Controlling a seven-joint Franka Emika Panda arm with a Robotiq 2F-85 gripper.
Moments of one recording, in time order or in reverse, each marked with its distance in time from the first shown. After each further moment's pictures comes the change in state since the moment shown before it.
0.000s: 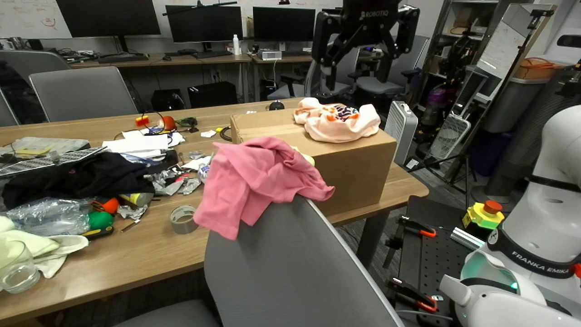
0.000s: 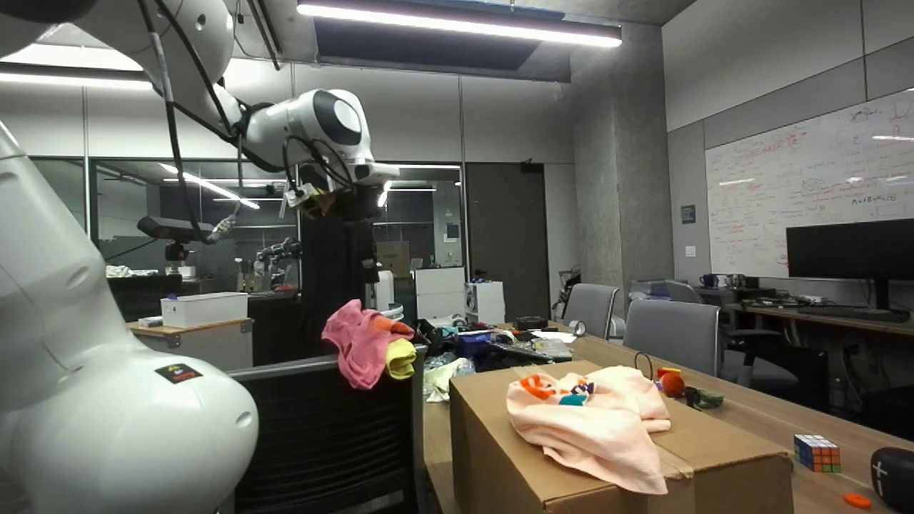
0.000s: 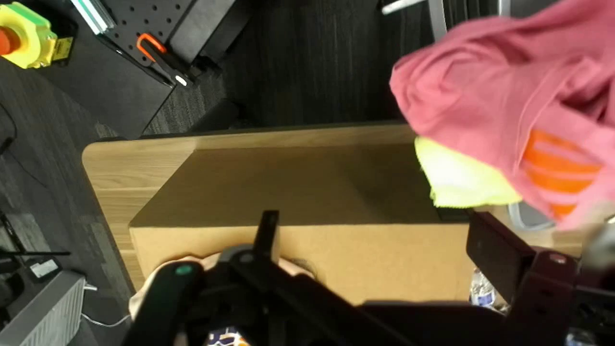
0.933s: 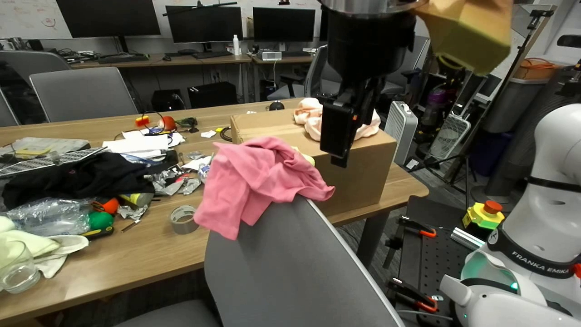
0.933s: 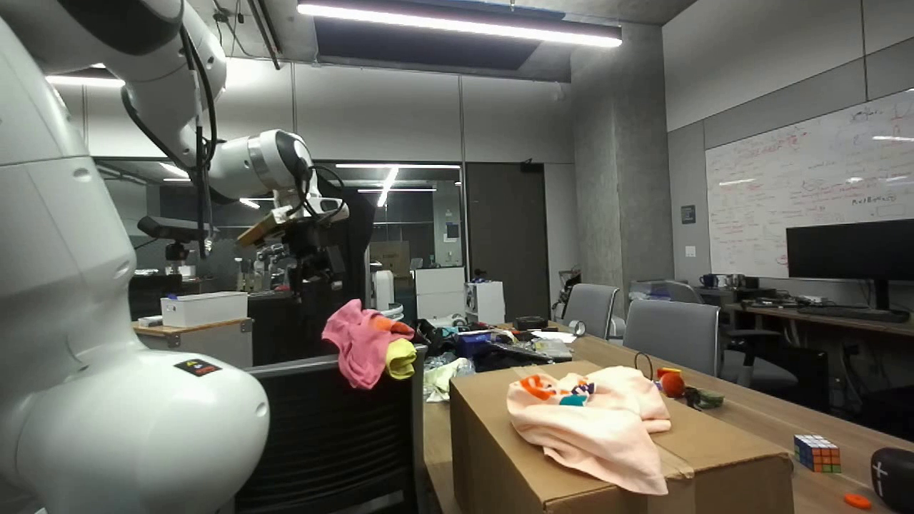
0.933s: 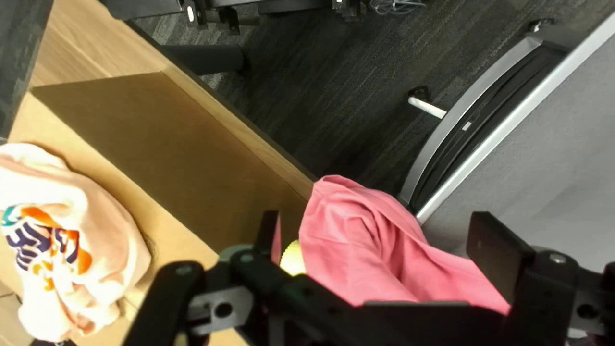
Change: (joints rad) arm 0.130 0.139 0.156 0.027 -0.043 -0.007 -0.455
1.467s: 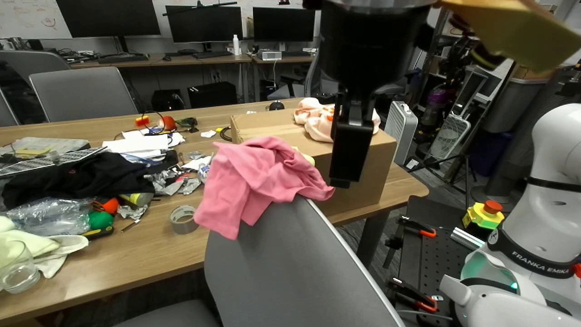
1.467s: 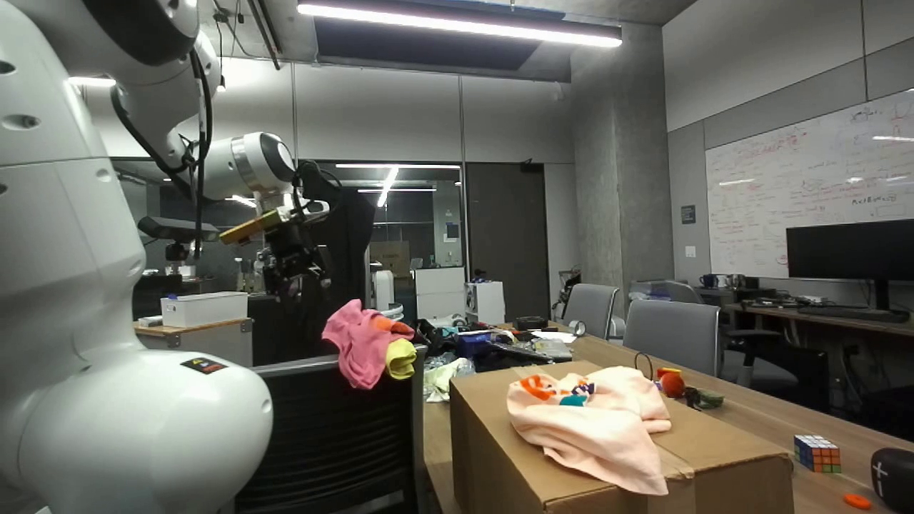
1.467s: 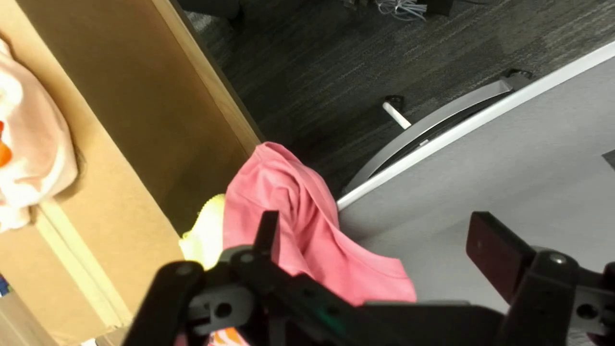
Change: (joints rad) arm 0.050 0.045 0.041 0.046 -0.013 0.039 -0.217
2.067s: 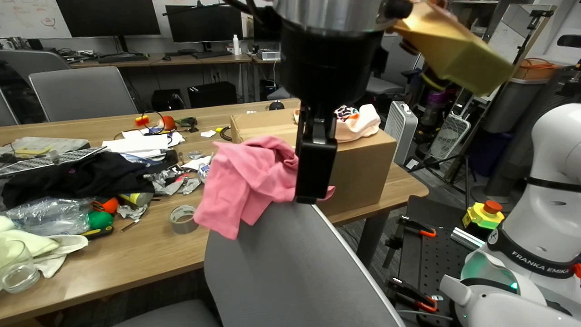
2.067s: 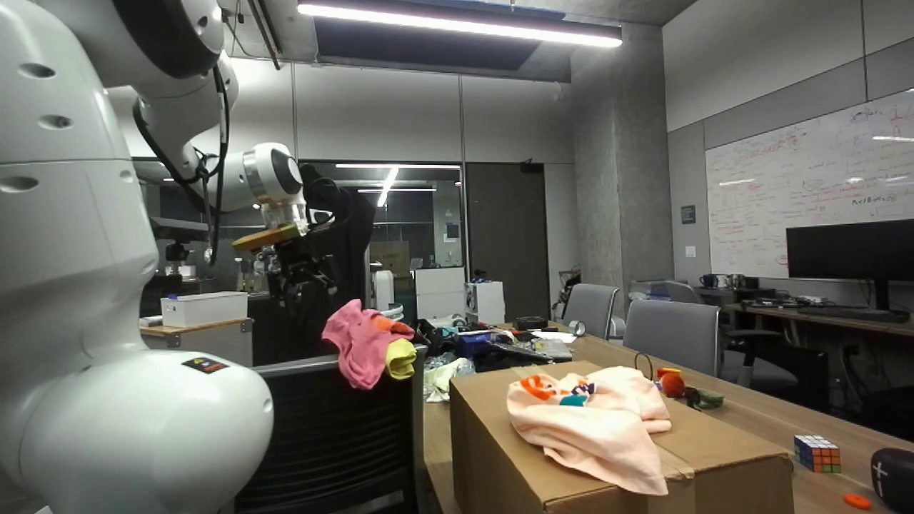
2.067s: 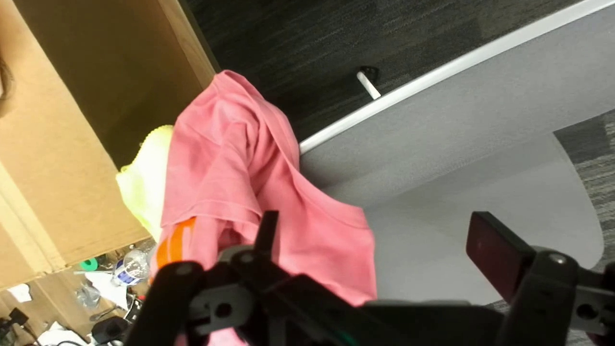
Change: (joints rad) arm 0.006 0.072 -0.010 0.007 -0.006 0.148 -0.104
